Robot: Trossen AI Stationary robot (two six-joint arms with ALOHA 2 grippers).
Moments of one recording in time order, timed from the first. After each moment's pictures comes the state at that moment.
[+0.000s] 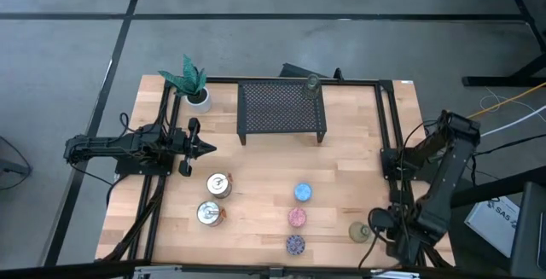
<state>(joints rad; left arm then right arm) 0.05 0.01 0.01 0.03 0.07 -0.03 1.15 1.53 1.21 -1.28 -0.03 1.32</state>
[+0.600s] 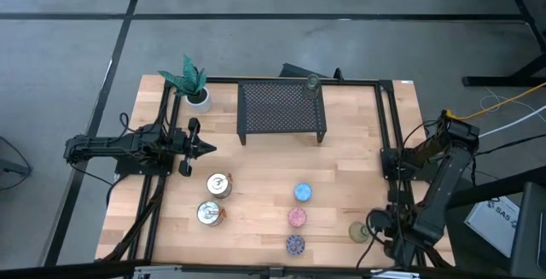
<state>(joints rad) 0.05 0.01 0.01 0.03 0.07 -0.03 1.16 1.58 1.14 -1.26 -0.02 1.32</state>
